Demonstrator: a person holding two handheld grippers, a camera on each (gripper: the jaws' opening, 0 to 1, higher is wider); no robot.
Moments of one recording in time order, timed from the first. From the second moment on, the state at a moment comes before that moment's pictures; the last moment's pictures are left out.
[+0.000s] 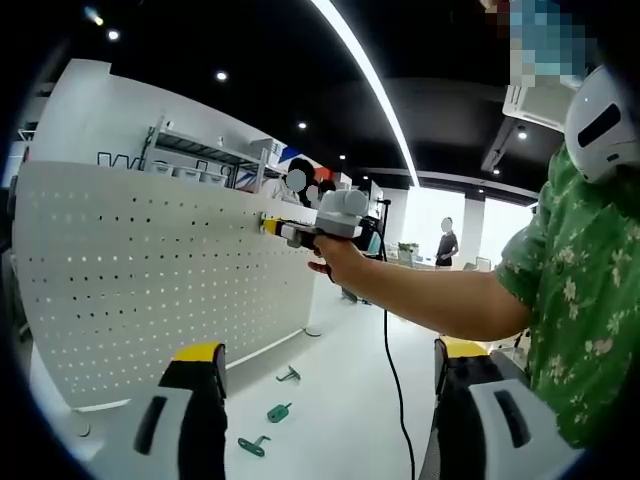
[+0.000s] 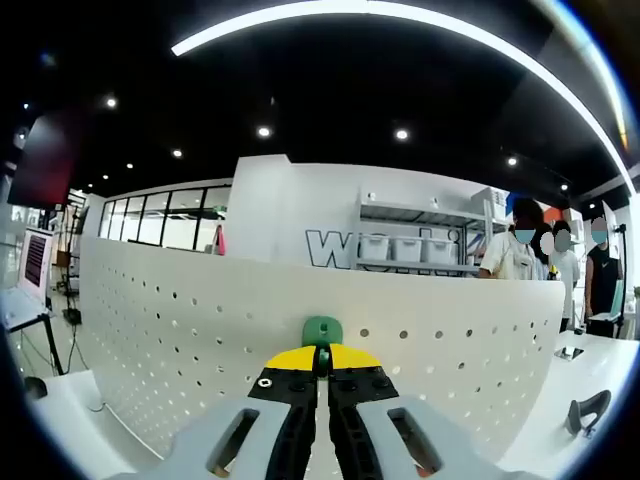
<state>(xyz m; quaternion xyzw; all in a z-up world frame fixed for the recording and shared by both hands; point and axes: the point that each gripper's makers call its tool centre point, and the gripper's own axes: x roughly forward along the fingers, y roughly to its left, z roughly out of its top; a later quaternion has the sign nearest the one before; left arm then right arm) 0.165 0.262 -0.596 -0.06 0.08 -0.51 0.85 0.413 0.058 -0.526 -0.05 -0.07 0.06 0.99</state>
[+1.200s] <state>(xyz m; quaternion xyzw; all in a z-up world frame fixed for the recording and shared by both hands) 0.166 0.261 -0.595 -0.06 0.08 -0.52 0.85 0.415 0.057 -0.527 -0.06 -0.07 0.05 0.99</state>
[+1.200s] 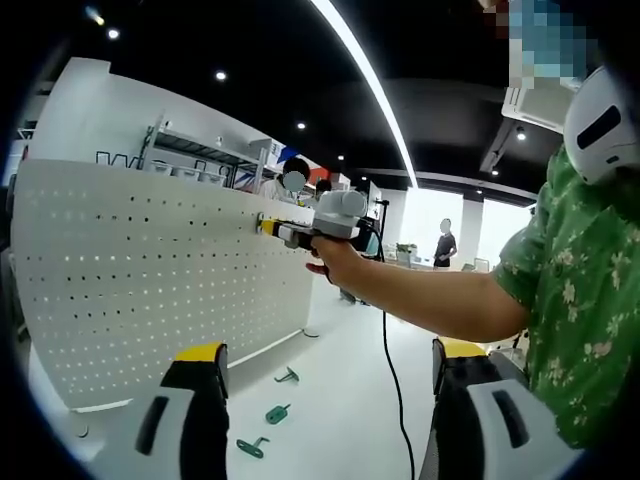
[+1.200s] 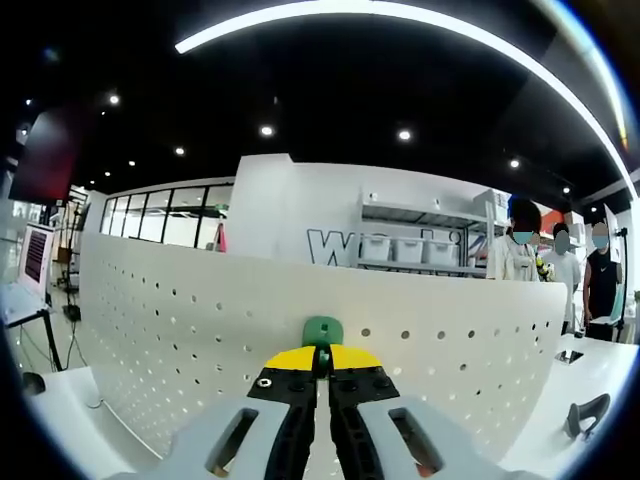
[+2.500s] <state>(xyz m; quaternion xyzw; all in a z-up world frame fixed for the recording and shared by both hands) 0.167 0.262 -0.596 -0.06 0.08 -0.52 0.85 0.411 0.061 -0.535 -0.06 -0.06 0.06 1.00</state>
